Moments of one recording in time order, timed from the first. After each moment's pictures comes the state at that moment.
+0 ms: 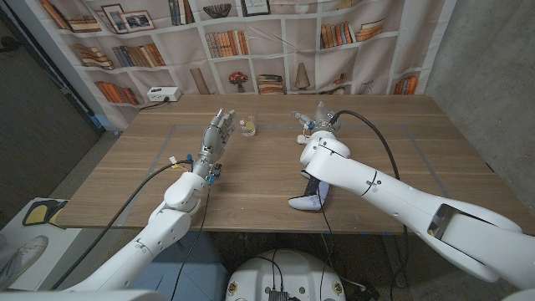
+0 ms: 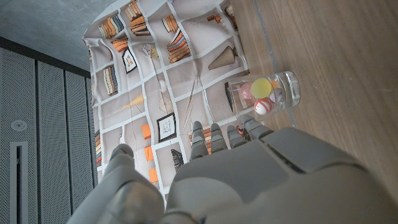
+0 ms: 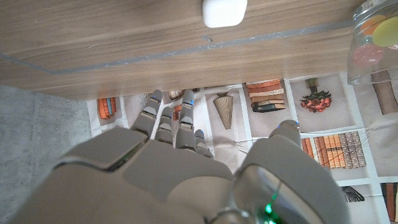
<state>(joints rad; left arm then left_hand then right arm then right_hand) 1.05 0.54 0.37 -1.51 -0.58 -0.44 0.01 0.09 -0.01 0.38 -0.09 0.18 0.16 -0.08 0.19 0.18 0.05 0.01 0.22 0.19 -0.07 0.01 0.18 0.18 0.01 0.05 0.19 0.17 -0.54 -0.46 -0.94 -1.98 -0.06 -1.33 -0.56 0.45 0.06 -0.07 -0.12 0.19 -0.10 0.07 0.22 0.20 0.35 0.17 0.32 0.25 0.01 0.20 0.26 0.20 0.19 0.21 0.21 0.17</state>
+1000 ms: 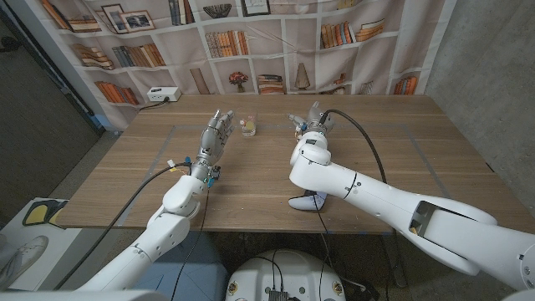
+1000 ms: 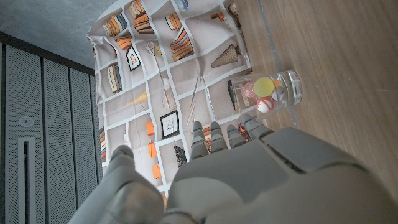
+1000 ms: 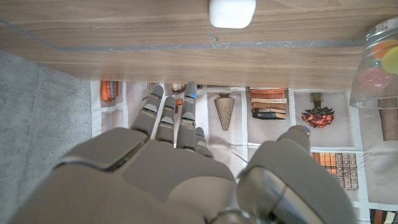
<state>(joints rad) 1.08 0.54 0.36 -1.53 -0.59 -0.48 0.01 0.08 -0.01 0.37 -0.09 0.18 0.16 -0.07 0.19 0.18 0.06 0.01 0.22 0.19 -0.06 0.01 0.18 0.18 0.01 0.05 0.19 0.17 -0.48 -0.33 -1.08 -1.82 -0.36 -1.39 -0.37 0.41 0.02 -0.10 -0.10 0.20 -0.07 0.09 0.23 0.20 0.49 0.14 0.35 0.24 0.14 0.18 0.30 0.20 0.25 0.22 0.21 0.17</state>
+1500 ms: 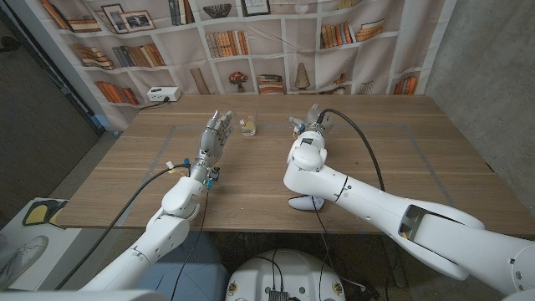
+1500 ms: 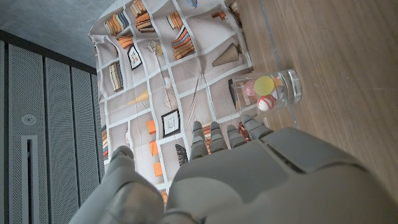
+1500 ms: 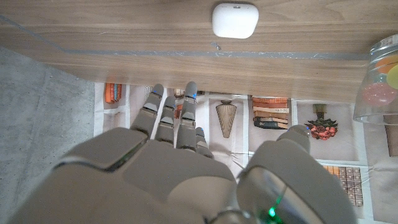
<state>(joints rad) 1.09 0.54 0.35 -1.53 -0.59 -0.49 0.01 0.07 -0.01 0.37 -0.09 0.19 0.16 -0.07 0.19 0.18 0.06 0.01 0.22 0.19 -0.06 0.01 0.18 0.18 0.01 0.05 0.19 0.17 -0.50 -0.27 -1.07 -1.74 -0.58 -1.39 -0.18 0.41 0.02 -0.10 -0.10 0.20 -0.07 0.09 0.23 0.20 0.49 0.14 0.35 0.24 0.14 0.18 0.30 0.20 0.27 0.22 0.21 0.17</state>
